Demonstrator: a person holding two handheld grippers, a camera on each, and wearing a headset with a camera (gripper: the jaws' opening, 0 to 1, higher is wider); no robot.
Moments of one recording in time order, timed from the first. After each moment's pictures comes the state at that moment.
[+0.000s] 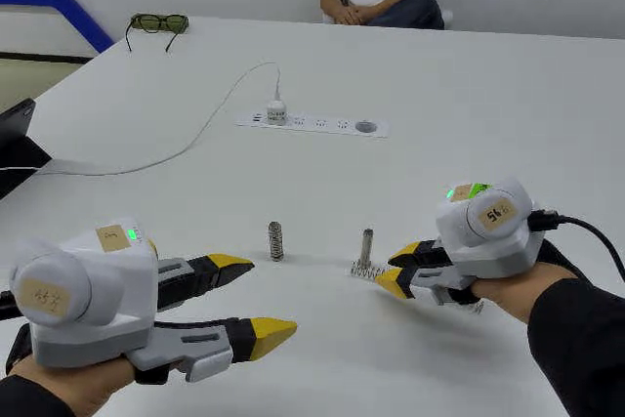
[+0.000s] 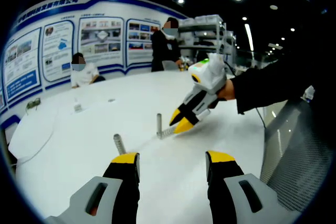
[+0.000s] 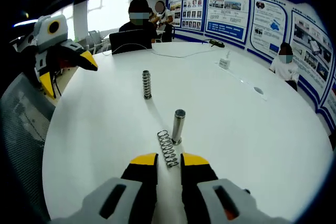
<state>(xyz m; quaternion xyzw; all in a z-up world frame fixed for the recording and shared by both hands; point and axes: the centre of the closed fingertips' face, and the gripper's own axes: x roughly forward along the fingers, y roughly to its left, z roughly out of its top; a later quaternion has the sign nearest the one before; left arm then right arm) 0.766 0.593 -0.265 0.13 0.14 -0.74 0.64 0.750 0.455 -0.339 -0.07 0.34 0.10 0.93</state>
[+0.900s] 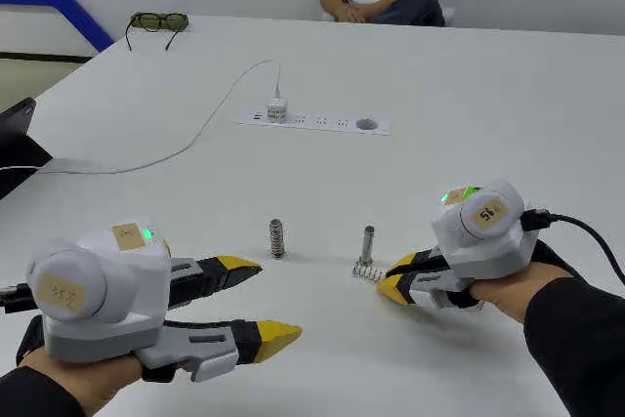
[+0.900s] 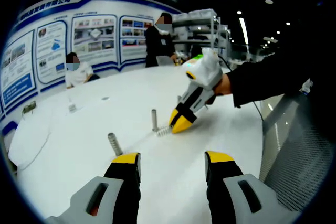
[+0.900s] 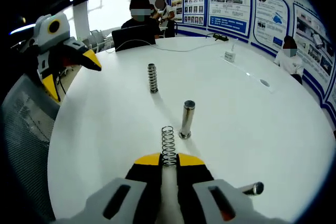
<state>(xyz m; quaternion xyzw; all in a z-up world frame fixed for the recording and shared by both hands) 0.760 0.588 -0.272 0.16 0.14 -0.75 0.62 0.739 0.465 -0.343 -0.05 0.35 0.12 0.93</state>
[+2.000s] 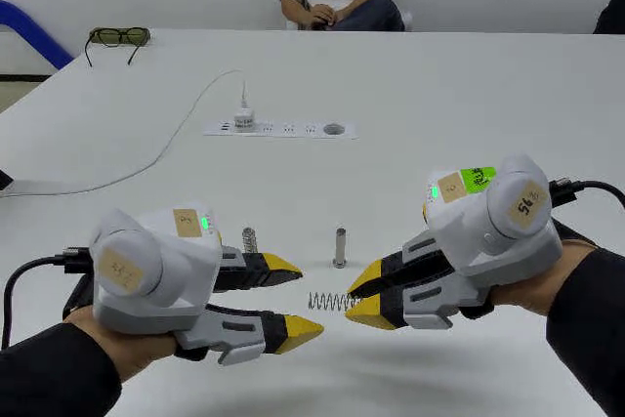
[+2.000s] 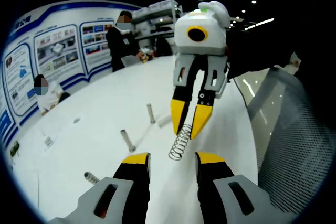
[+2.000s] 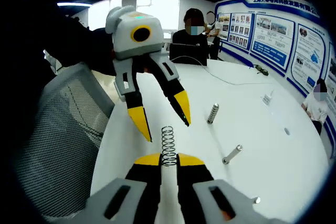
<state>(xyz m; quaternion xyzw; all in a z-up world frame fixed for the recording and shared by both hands) 0.713 0.552 -0.268 0.24 0.09 -0.82 0.51 0.697 0.548 -0.270 -0.13 0.30 0.29 0.90</state>
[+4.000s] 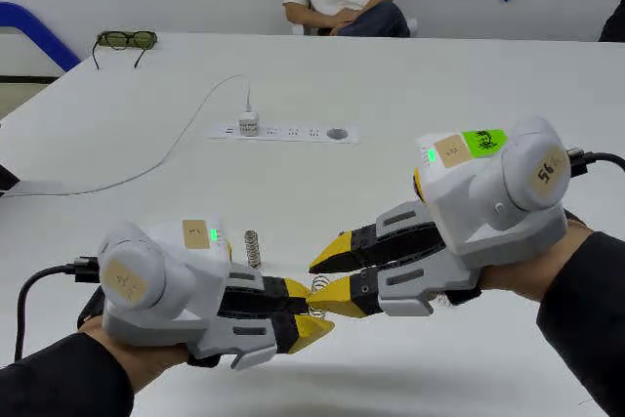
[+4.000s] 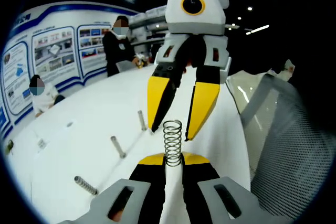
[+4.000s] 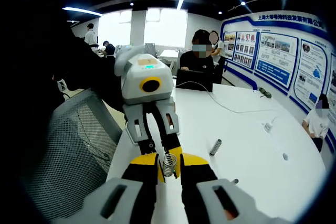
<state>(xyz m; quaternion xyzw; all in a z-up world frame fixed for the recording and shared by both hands) 0.699 0.553 -0.261 0.20 0.09 -0.84 0.50 0.713 0.578 -0.214 -0.13 0.23 0.31 0.91</state>
